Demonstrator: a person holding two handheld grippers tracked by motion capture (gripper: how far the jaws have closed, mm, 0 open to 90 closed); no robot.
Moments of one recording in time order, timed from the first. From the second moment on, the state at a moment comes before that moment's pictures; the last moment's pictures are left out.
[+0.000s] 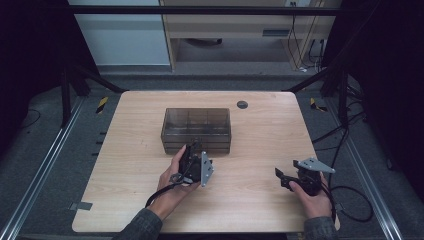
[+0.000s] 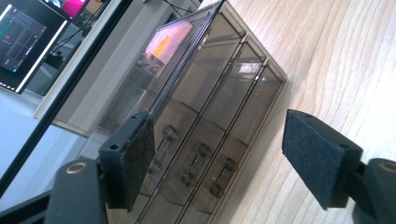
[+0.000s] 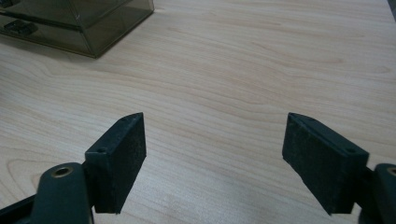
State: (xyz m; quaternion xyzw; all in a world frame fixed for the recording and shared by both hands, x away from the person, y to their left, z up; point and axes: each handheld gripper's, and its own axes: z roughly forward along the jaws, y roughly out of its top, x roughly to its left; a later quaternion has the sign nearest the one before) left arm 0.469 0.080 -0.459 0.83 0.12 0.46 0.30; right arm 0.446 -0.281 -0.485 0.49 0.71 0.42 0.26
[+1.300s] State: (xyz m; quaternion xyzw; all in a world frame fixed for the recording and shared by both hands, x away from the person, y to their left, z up) left arm 0.477 0.096 -0.485 0.83 0.04 0.54 0.16; right arm 0.444 -0.278 -0.484 0.49 0.72 0.41 0.29
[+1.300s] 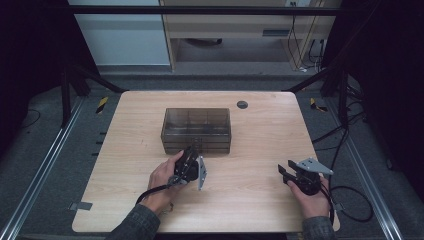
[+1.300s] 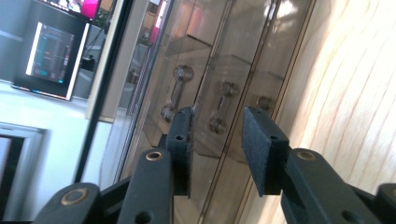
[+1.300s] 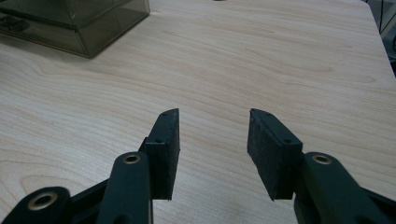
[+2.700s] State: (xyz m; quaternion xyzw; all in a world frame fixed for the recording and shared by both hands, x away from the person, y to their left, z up) left arm 0.493 0.072 -0.508 0.81 -0.02 0.59 0.06; right arm 0.444 -0.277 -0.488 0.50 0.71 0.42 0.28
